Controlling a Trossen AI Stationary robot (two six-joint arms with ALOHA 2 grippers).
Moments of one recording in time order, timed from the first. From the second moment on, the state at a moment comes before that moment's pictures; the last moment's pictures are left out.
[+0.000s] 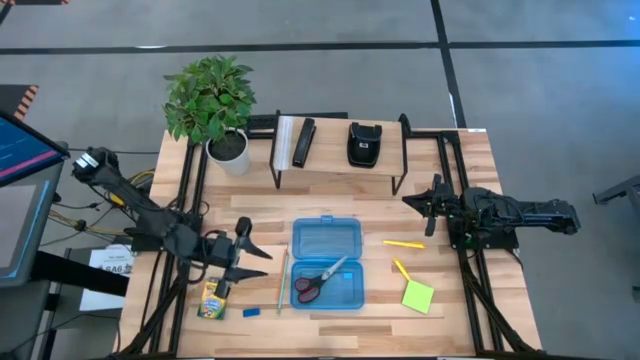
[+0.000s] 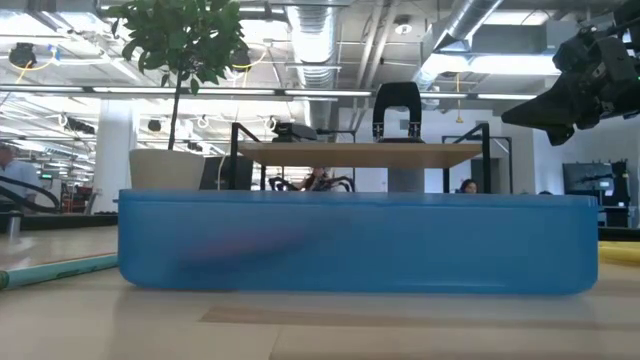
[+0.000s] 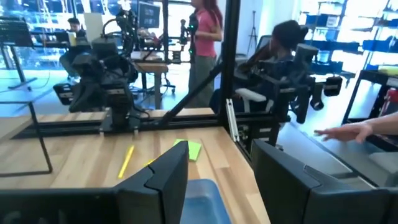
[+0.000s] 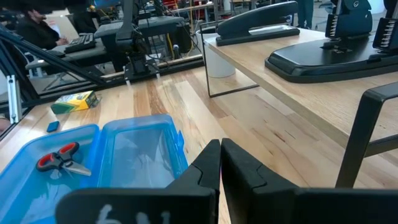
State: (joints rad) left arm -0.64 0.97 0.52 0.44 -0.42 -0.07; right arm -0.01 0.00 0.09 -0.22 0.27 0.20
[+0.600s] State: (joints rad) left arm -0.77 0.64 0.50 0.03 -0.63 -0.15; right arm -0.01 0.00 0.09 -0.22 0.27 0.20
